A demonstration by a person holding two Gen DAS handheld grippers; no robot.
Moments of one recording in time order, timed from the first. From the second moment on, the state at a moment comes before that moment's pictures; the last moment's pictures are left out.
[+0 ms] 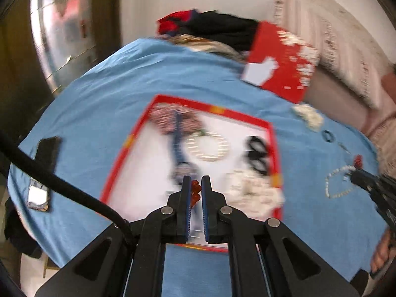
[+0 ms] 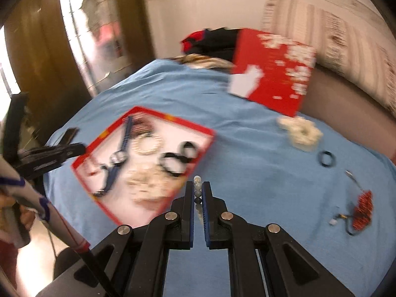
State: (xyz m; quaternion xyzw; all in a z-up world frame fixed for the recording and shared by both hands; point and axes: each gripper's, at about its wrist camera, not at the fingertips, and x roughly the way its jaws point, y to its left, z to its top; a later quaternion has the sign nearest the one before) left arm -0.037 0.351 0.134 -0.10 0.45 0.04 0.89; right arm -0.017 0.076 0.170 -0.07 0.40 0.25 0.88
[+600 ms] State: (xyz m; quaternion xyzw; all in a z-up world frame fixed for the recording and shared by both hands) left arm -0.017 0.417 0.087 -0.12 0.47 0.11 0.87; right arm -0.011 0.220 0.086 -0.09 0.48 0.30 0.82
